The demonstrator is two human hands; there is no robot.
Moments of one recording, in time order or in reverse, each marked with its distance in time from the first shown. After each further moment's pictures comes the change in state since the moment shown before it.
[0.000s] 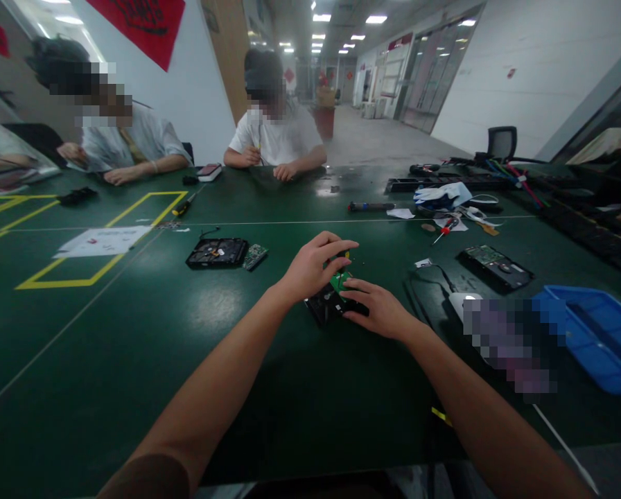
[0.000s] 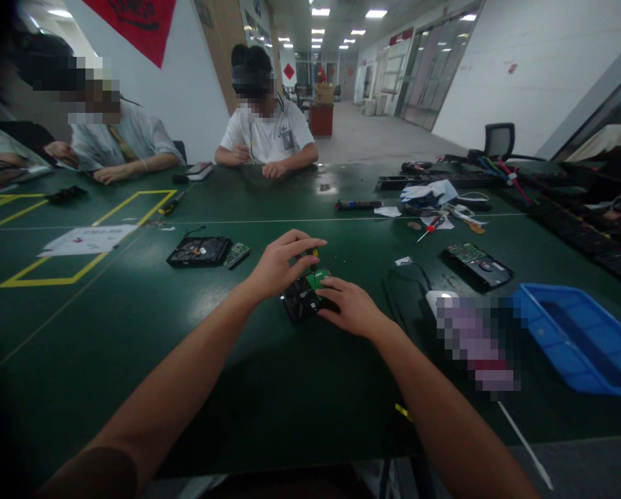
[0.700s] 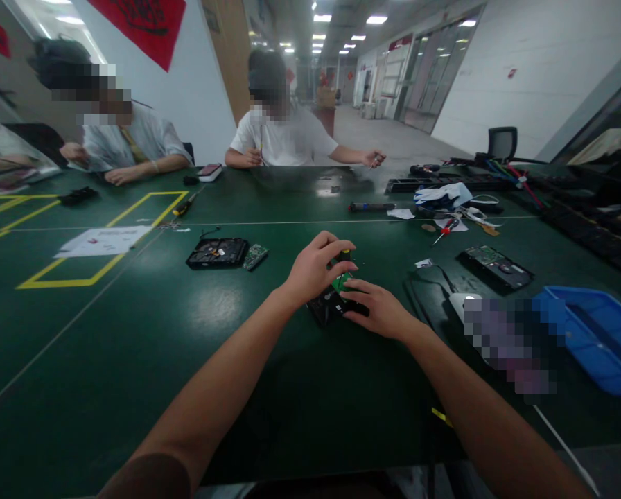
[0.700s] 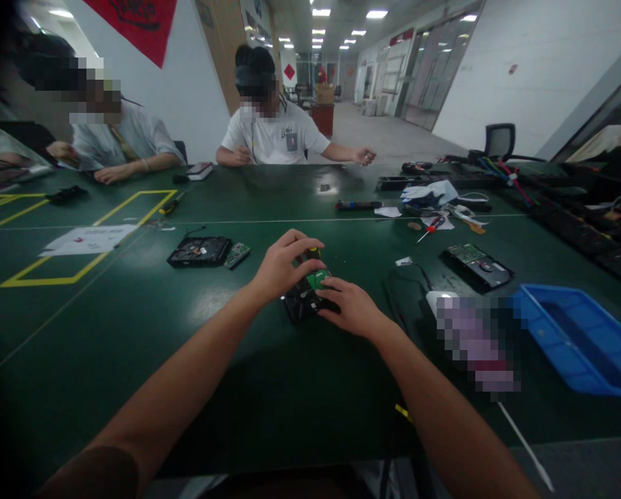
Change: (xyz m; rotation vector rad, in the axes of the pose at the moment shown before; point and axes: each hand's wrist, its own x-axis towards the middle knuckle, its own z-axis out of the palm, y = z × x) left_hand -0.002 0.001 0.010 0.028 0.057 -0.069; right_hand 0.000 0.000 0.000 0.001 -0.008 0.001
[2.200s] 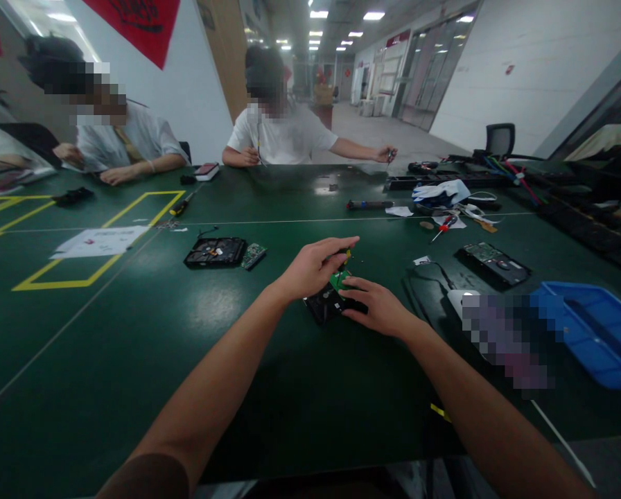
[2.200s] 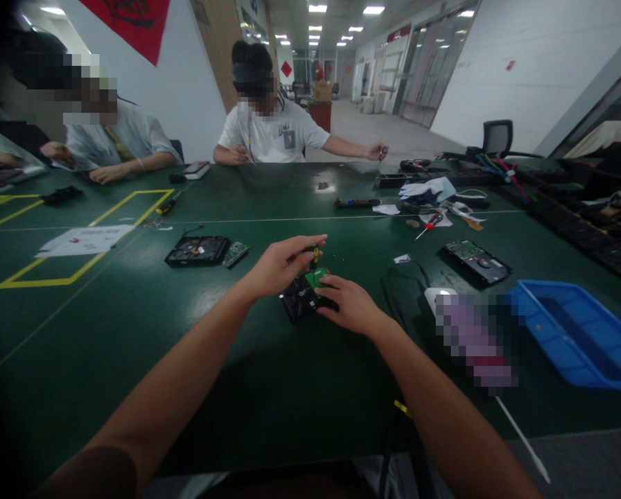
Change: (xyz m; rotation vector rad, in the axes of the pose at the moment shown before) left_hand 0.001 0.001 -0.009 -0.185 -0.177 0.005; right_hand -0.001 -0.001 0.000 0.042 0.023 -0.011
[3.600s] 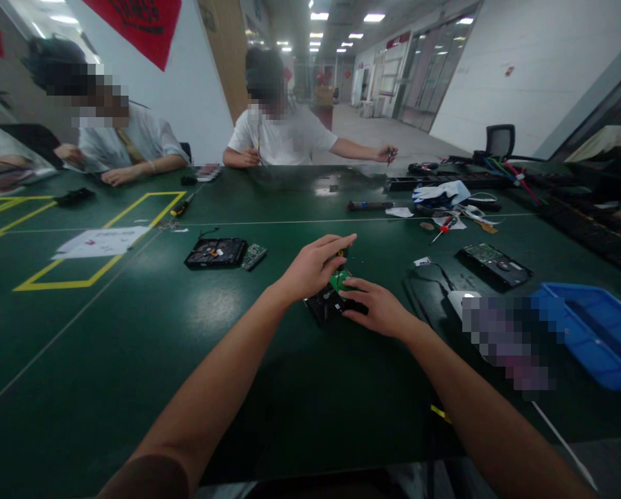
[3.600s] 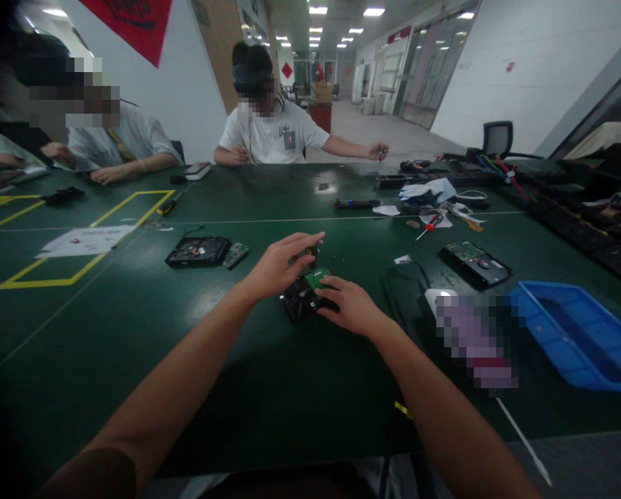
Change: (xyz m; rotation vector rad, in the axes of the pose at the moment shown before) left_hand 0.001 0.000 -0.001 0.136 0.034 0.076; right_hand -0.001 0.002 0.002 -0.029 -0.006 -0.004
